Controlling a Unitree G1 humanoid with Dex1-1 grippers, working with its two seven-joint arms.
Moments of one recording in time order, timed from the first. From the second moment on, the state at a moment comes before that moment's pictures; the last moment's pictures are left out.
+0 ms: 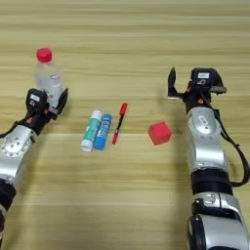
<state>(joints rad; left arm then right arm) -0.40 0.09 0.00 0.70 -0.01 -0.44 -0.20 -0.43 -0.24 -0.21 0.41 0.07 -0.11 0.00</state>
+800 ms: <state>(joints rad) -0.41 0.07 0.01 0.81 0.02 -0.42 -0.10 -0.44 -0.23 -0.21 0.41 0.11 -0.10 0.03</state>
